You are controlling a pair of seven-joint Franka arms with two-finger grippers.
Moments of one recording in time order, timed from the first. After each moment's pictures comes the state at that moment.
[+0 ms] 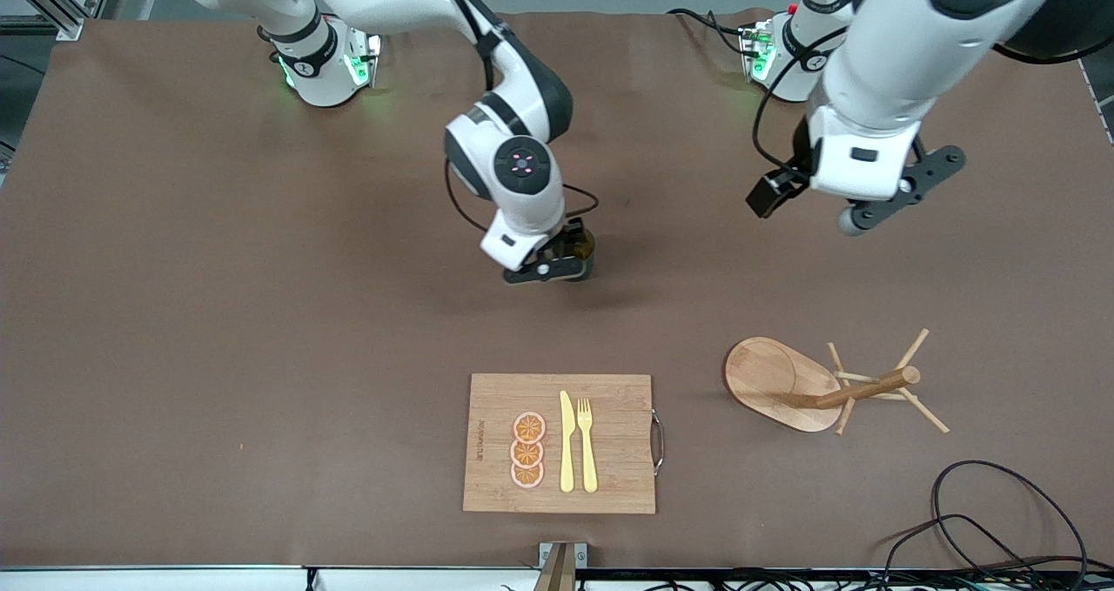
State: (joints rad) left arm -0.31 0.20 -0.19 -1.35 0.07 1.45 -1.05; right arm 0.80 0.57 -0.12 -1.50 0.17 1.98 0.55
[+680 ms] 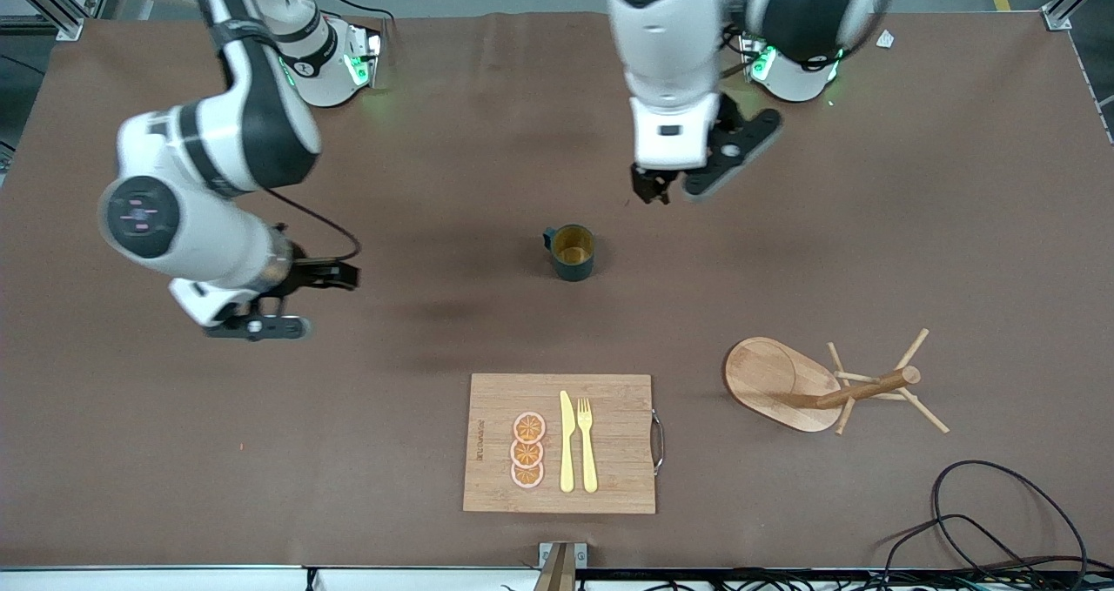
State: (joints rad) left arm -0.62 0.32 -0.20 -1.35 0.29 1.45 -1.45; right arm 0.32 0.30 -0.13 -1.60 0.07 1.74 0.20
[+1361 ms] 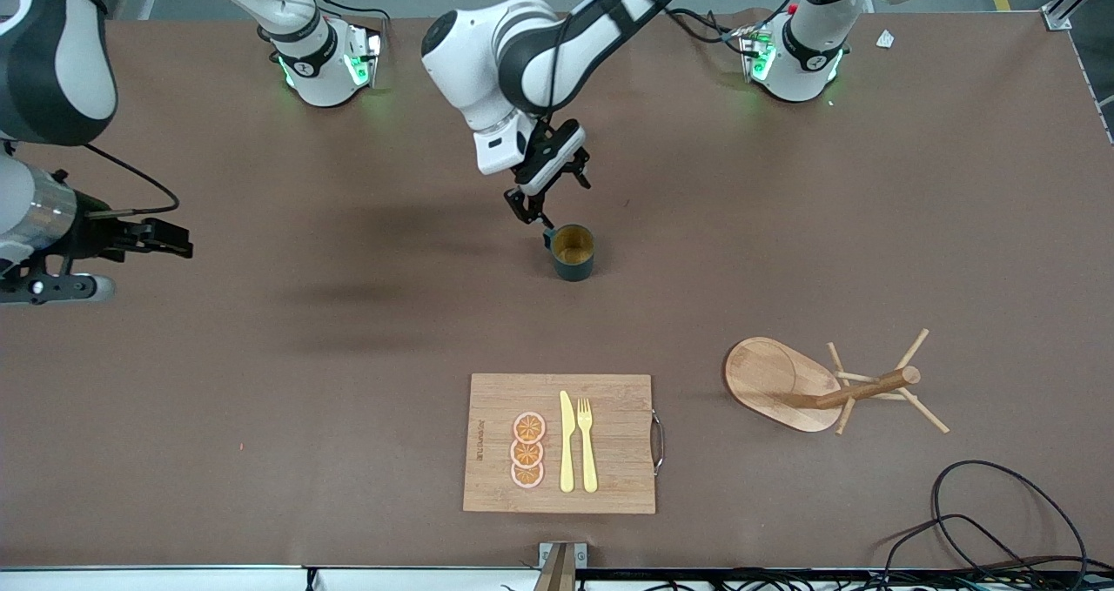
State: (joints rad) left arm -0.96 0.71 -0.19 -1.32 0.60 1.67 -2.10; right arm 0.08 0.14 -0.13 -1.63 0.00 1.64 -0.10
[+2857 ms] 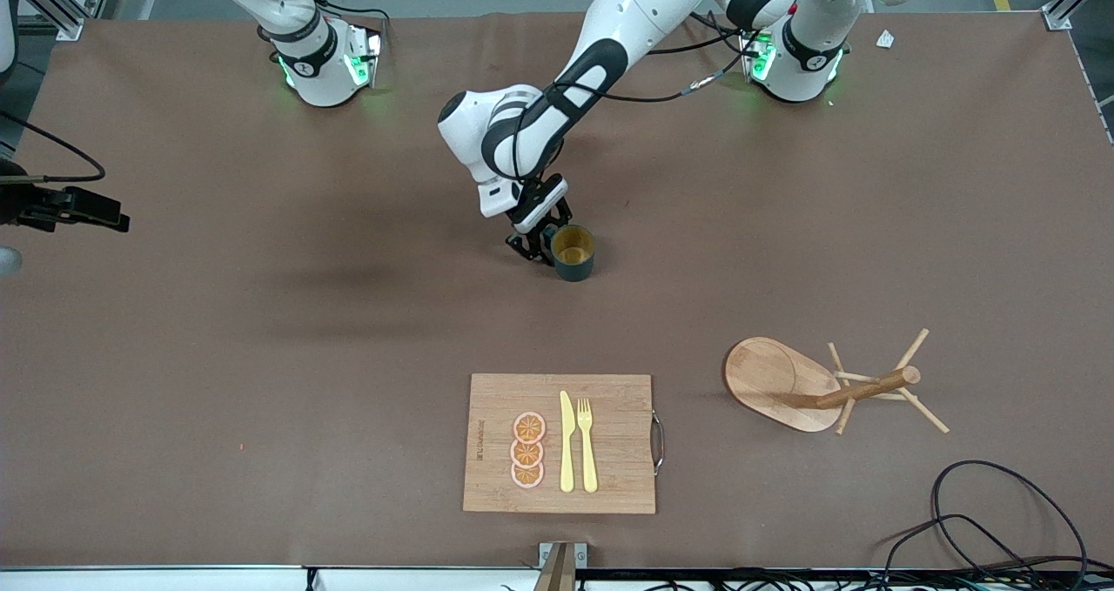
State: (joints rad) left arm -1.00 0.98 -0.16 -1.28 0.77 1.85 -2.32; right arm 0.00 0.14 -0.12 -1.48 0.00 1.46 -0.09
